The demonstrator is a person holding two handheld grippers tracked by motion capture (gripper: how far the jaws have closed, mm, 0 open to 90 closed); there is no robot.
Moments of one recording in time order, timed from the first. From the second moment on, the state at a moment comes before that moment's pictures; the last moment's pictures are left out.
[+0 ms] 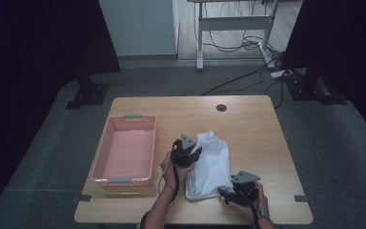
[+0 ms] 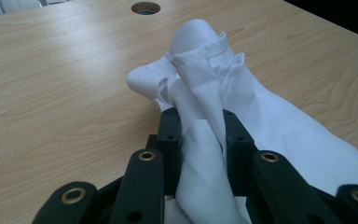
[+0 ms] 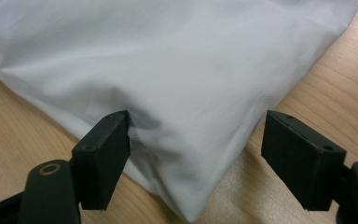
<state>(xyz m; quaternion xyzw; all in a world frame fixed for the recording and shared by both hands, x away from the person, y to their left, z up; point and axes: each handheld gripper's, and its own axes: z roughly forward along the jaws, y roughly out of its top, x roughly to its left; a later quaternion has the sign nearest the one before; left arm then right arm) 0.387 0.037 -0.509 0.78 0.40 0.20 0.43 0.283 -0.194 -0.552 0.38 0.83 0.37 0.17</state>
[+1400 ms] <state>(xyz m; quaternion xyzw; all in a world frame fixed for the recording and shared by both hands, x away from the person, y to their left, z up) 0.376 0.033 -0.493 0.78 0.38 0.20 0.45 0.277 -0.190 -0.541 0.39 0.81 0.39 0.20</state>
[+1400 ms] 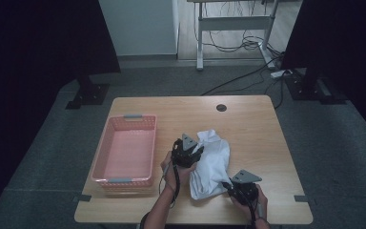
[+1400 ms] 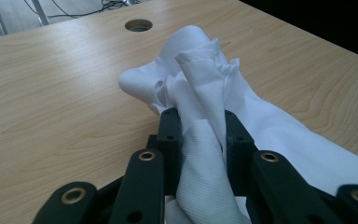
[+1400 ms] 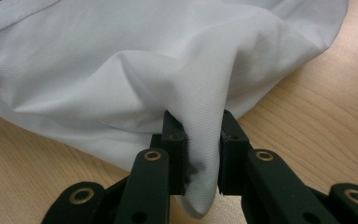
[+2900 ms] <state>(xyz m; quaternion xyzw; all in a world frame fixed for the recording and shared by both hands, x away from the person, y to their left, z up) 0.366 0.049 -0.459 0.77 0.38 0.22 0.46 0.264 -0.174 -0.509 0.37 0.79 0.41 0.25</state>
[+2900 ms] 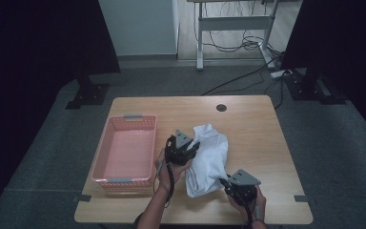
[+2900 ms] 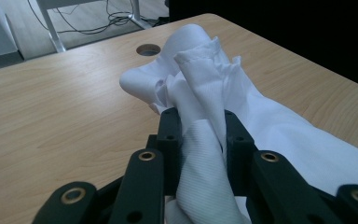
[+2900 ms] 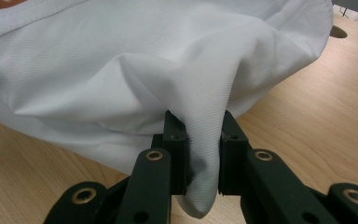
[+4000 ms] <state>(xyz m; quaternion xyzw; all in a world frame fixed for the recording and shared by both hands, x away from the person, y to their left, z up) 0.360 0.053 -0.417 0.77 0.36 0.24 0.47 0.263 -0.167 -0.473 0.36 0.78 0.42 0.28</state>
